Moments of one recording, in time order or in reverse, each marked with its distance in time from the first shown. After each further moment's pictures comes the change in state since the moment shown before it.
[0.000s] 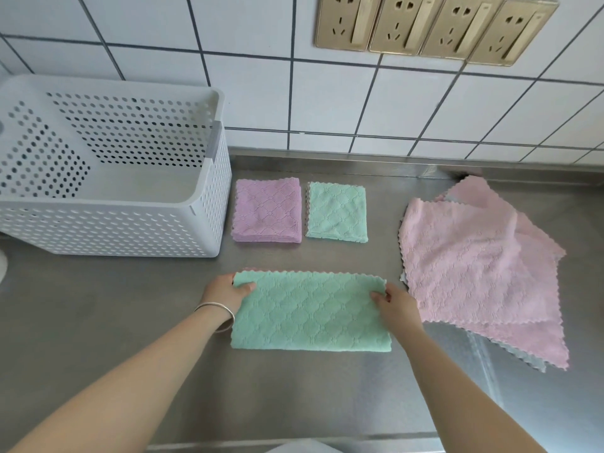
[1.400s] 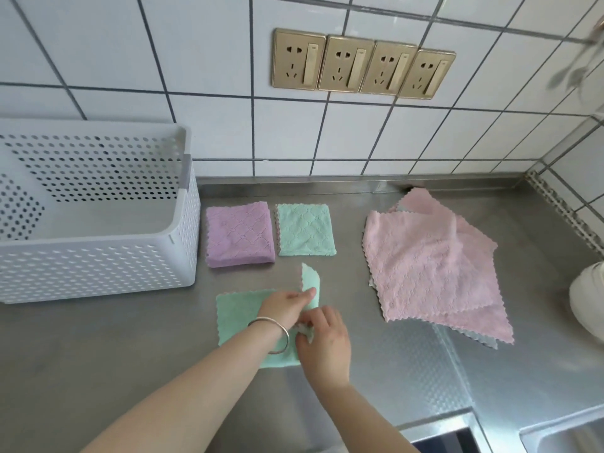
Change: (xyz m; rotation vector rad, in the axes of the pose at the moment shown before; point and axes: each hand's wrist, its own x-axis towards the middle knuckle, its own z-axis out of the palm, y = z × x) left_hand -0.059 0.098 0.059 -0.206 -0.380 0.172; right_hand -0.097 -0.057 0.064 0.034 0.520 -0.503
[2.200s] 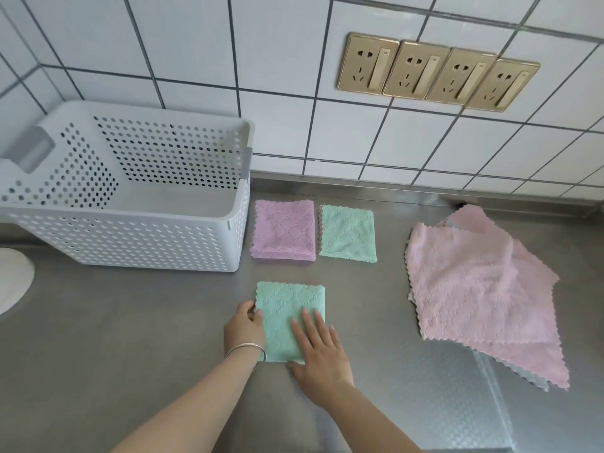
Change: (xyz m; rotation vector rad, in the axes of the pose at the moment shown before) left_hand -0.021 -0.093 -0.059 0.013 0.619 -0.248; right_hand -0.025 0.005 0.048 -0.489 -0.612 -0.345
